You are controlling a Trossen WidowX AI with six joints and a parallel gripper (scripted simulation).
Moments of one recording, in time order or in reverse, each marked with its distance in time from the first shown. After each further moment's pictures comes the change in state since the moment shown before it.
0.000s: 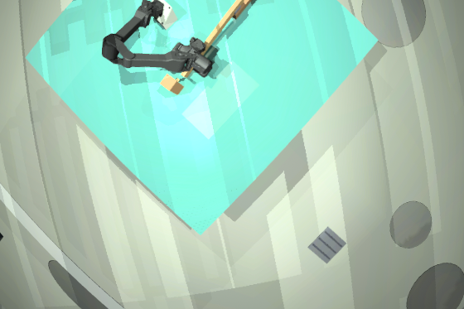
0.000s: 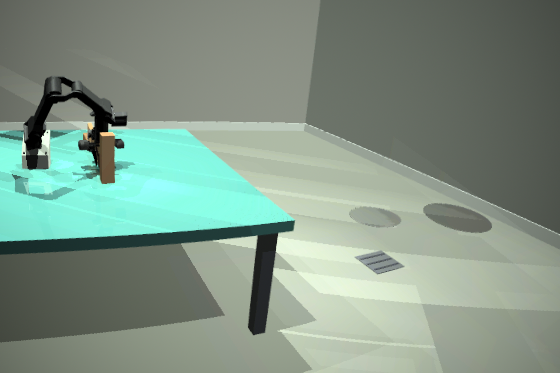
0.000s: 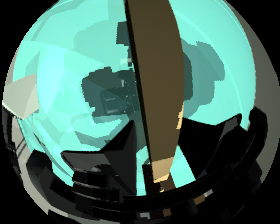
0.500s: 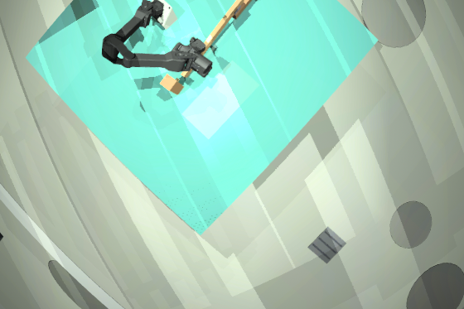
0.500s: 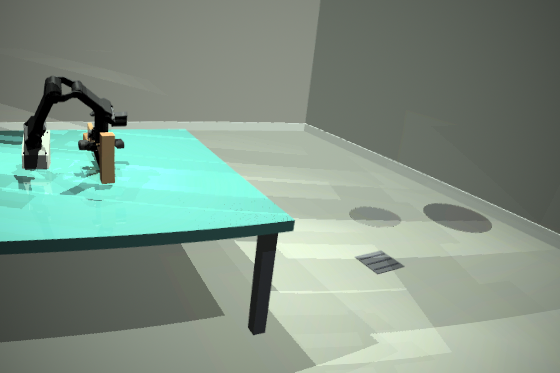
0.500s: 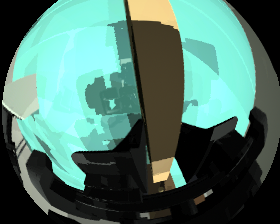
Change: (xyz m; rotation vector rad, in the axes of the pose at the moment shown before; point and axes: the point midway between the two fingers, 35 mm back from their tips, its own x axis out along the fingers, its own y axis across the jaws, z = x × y) arm 0.000 0.000 0.000 -0.002 0.000 0.000
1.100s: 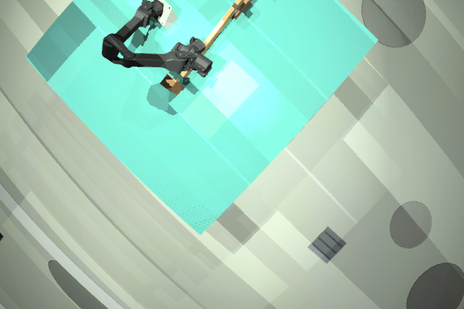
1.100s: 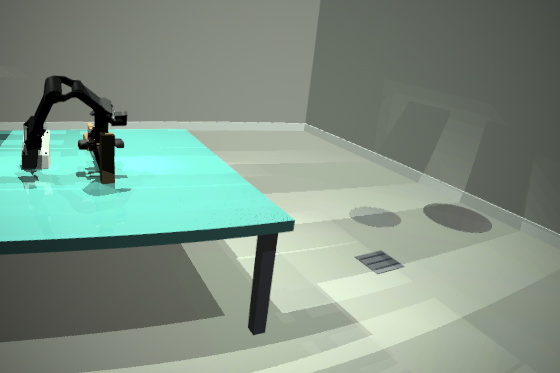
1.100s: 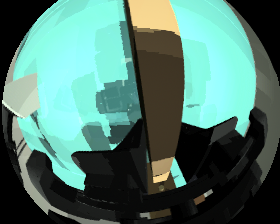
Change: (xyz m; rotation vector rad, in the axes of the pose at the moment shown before) arm -0.002 0.001 -0.001 0.002 0.006 0.004
